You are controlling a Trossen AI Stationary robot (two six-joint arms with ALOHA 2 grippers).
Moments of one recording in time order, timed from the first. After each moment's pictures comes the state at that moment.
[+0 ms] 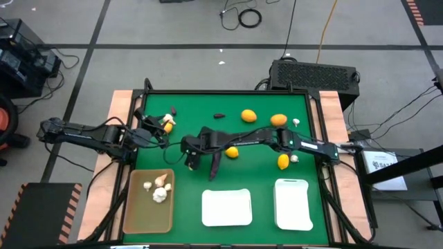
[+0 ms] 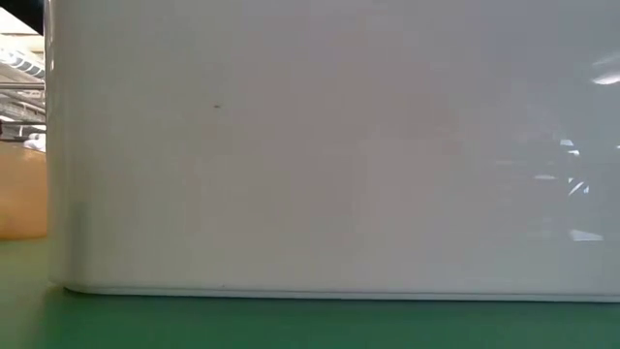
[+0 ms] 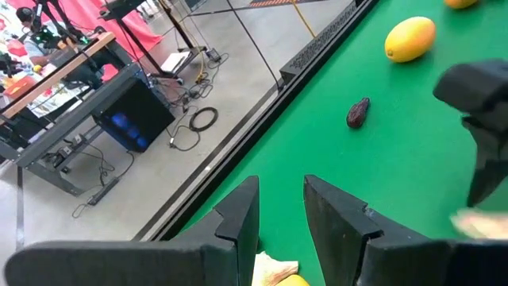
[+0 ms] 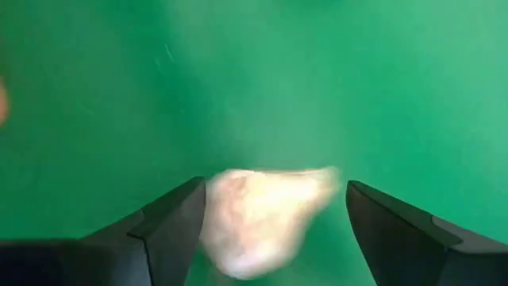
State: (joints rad) left arm -0.11 0.65 0.54 -0.54 -0.89 -0.13; right arm 0.01 2.55 2.32 -0.84 0.26 0.38
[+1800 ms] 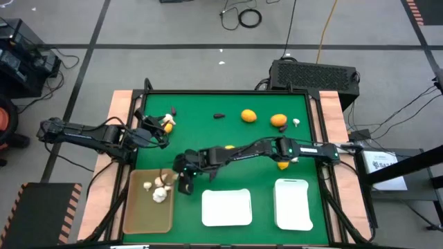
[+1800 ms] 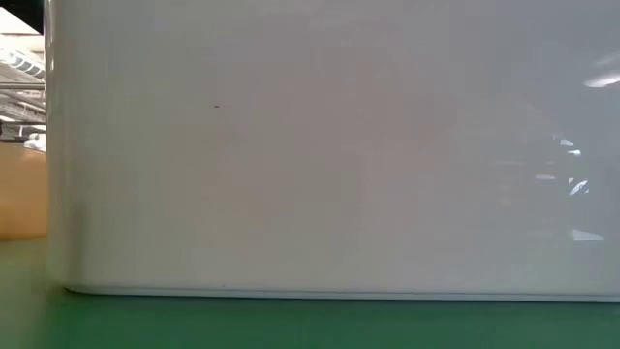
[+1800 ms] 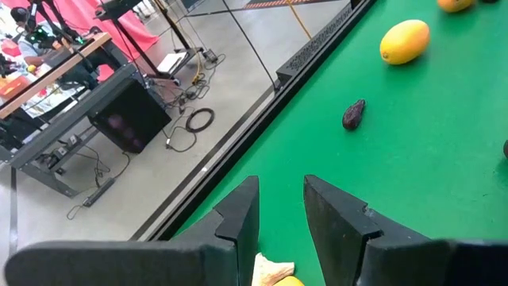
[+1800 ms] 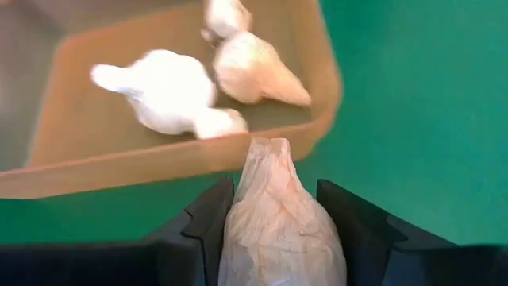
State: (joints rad) left arm -0.11 0.65 0.54 -0.53 -0.88 -0.13; right arm 0.12 2.59 2.35 -0.54 -0.06 0.30
